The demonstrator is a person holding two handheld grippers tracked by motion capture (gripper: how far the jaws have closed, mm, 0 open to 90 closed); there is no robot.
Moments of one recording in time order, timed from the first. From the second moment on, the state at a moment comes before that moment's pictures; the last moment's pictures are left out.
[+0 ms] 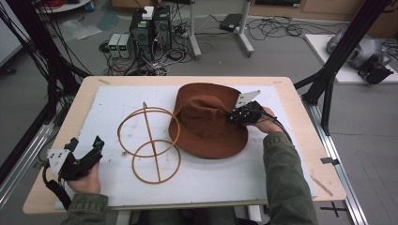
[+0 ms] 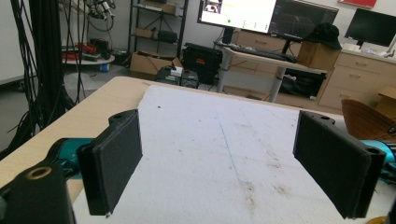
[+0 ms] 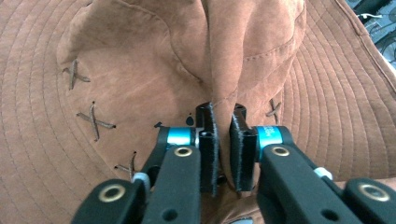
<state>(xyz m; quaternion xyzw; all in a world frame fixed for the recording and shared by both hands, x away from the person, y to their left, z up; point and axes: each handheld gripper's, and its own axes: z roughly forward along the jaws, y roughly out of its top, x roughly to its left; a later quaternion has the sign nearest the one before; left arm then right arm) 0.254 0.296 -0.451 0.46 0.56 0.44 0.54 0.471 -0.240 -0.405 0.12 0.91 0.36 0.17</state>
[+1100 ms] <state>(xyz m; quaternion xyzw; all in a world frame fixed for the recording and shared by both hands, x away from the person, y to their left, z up) 0.253 0.297 -0.451 0.46 0.56 0.43 0.54 0.457 -0.278 -0.402 0.23 0.85 0.46 0.15</state>
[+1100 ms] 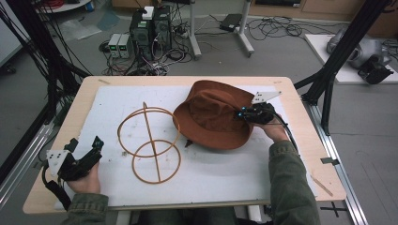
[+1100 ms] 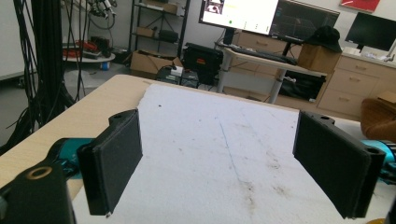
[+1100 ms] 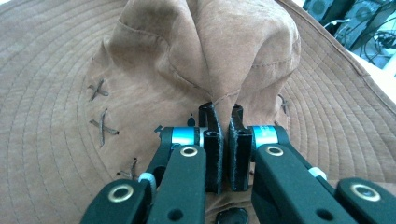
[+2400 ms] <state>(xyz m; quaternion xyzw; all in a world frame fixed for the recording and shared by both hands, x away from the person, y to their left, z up) 0.253 0.296 -0.451 0.45 0.56 0.44 0.54 0.418 -0.294 -0.352 0.22 0.68 0.68 0.20</state>
